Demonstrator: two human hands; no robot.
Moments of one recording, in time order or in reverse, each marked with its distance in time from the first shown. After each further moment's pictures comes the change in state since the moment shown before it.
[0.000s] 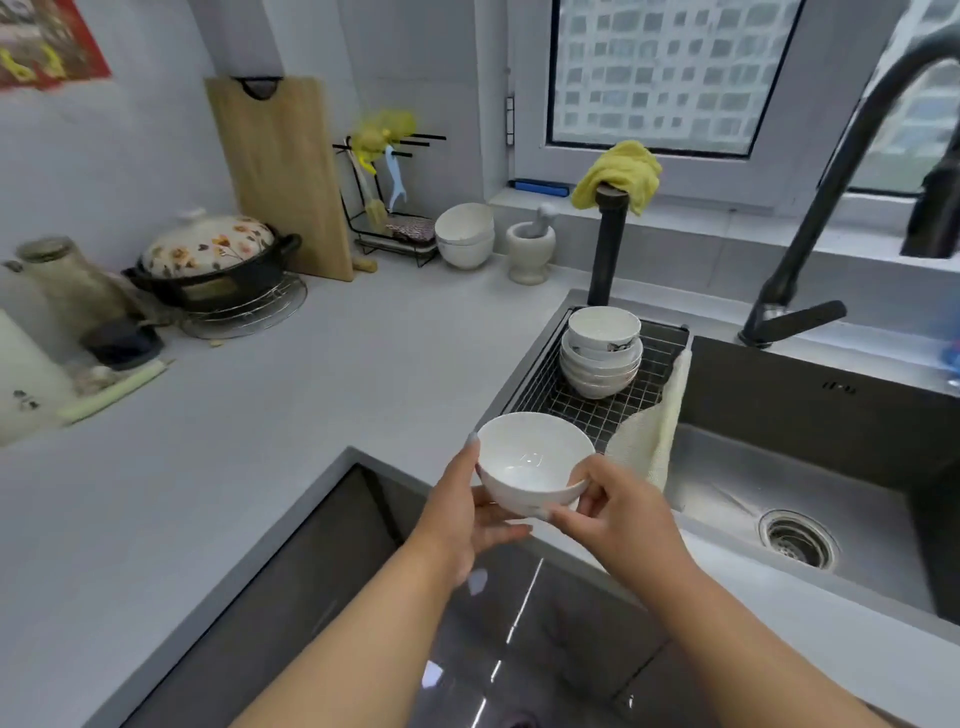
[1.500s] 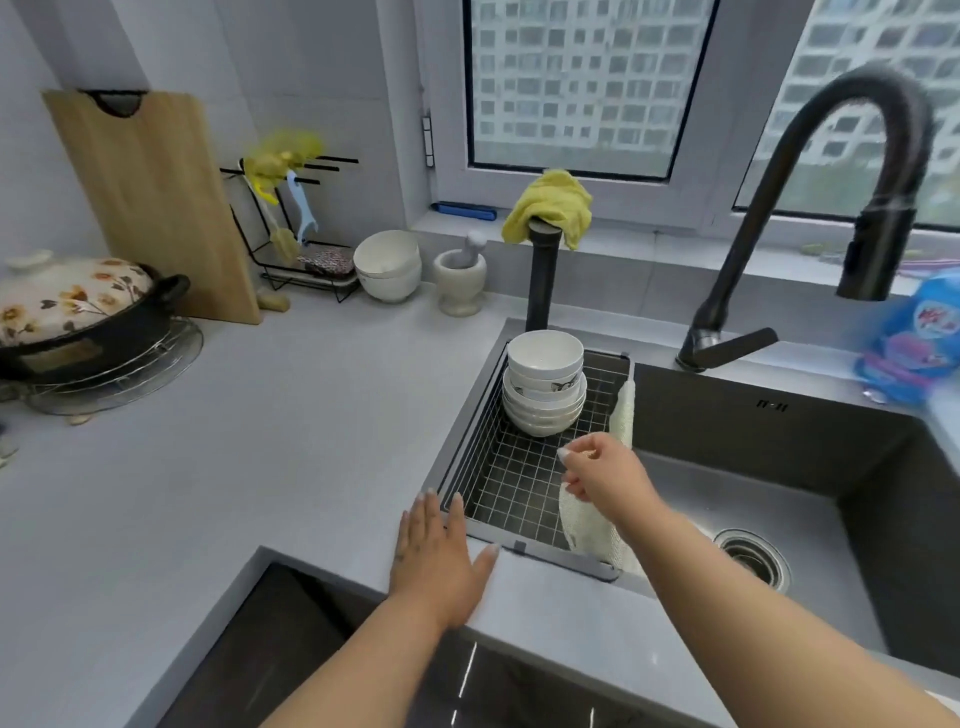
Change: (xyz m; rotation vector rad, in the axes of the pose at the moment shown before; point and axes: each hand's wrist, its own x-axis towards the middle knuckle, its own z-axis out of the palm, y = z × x) left_hand 0.115 -0.018 0.004 1.824 -0.003 0.337; right_hand 0.131 0.055 -0.022 0.274 0.098 0.544
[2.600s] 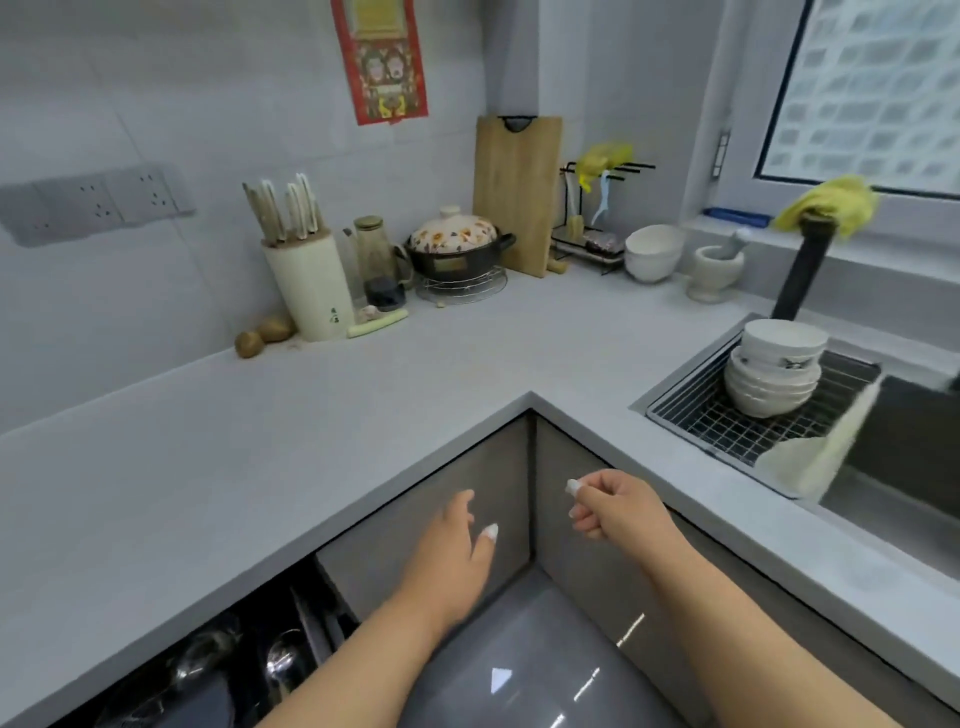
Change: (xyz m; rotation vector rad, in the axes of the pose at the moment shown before) left_hand -0.344 -0.068 0.021 -0.628 0.422 -0.457; right_hand -0.267 0.015 0.098 0.026 -0.610 -0.193
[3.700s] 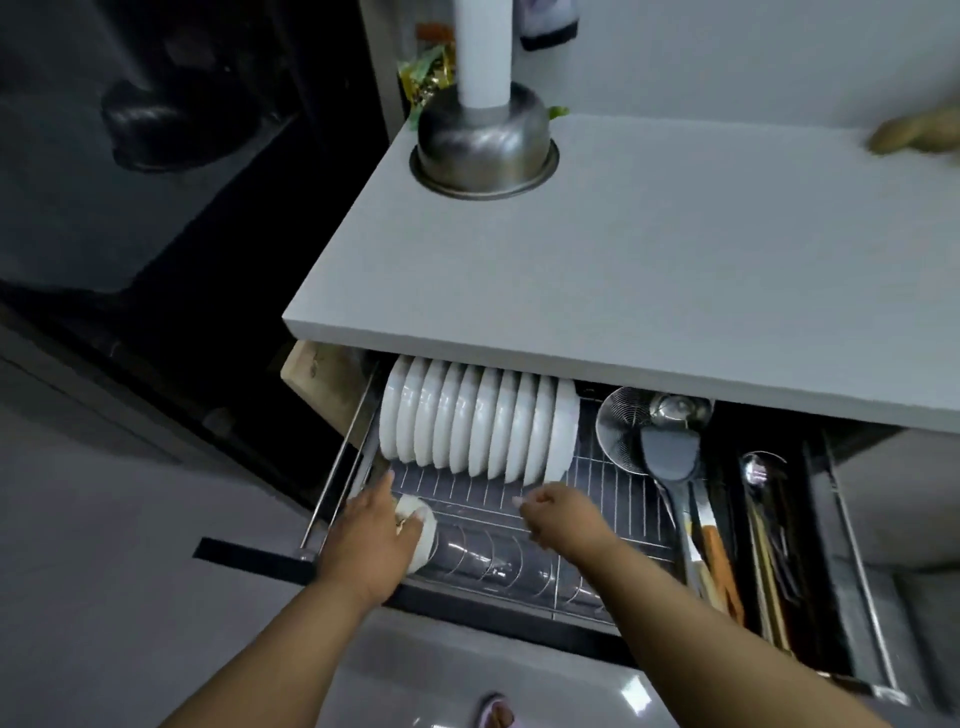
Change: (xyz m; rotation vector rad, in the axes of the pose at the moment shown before) left_hand -0.463 -0.475 -0.176 0.023 0.320 -0.998; right_hand -0.267 0.119 0.599 -0.676 -0.954 0.011
